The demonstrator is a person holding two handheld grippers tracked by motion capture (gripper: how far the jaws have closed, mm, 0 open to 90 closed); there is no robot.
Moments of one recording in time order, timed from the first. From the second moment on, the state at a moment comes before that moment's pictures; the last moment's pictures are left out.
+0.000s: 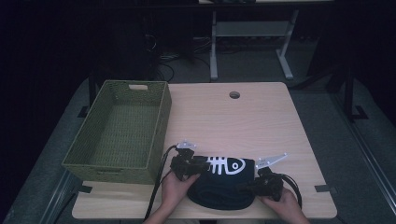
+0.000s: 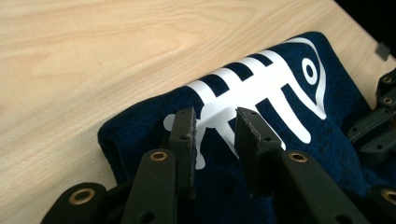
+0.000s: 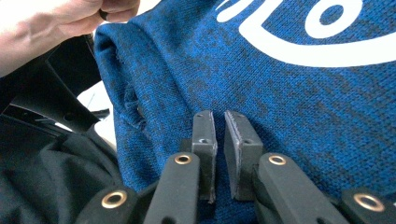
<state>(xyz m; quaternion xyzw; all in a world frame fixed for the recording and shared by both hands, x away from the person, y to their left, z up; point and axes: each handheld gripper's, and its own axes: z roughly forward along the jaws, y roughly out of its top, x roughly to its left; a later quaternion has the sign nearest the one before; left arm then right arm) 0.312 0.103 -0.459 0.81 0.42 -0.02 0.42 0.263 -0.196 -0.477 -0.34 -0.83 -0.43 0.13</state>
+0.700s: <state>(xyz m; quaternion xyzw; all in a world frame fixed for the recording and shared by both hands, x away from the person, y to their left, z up) 0.313 0.116 -0.464 0.80 0.44 -0.02 0.42 0.263 -0.196 -0.477 -0.34 -0.83 -0.43 0.13</state>
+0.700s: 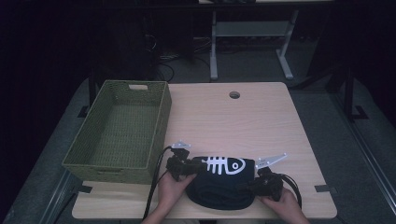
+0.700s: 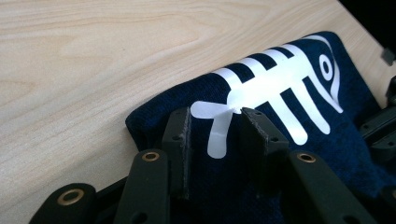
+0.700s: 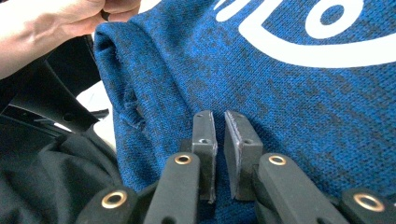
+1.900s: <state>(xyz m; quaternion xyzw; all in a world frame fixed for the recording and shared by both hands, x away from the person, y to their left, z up) 0.249 0.109 -0.442 0.84 0.33 -0.05 0.44 0.266 -0.192 -0.459 -0.33 -0.82 -0.45 0.12</state>
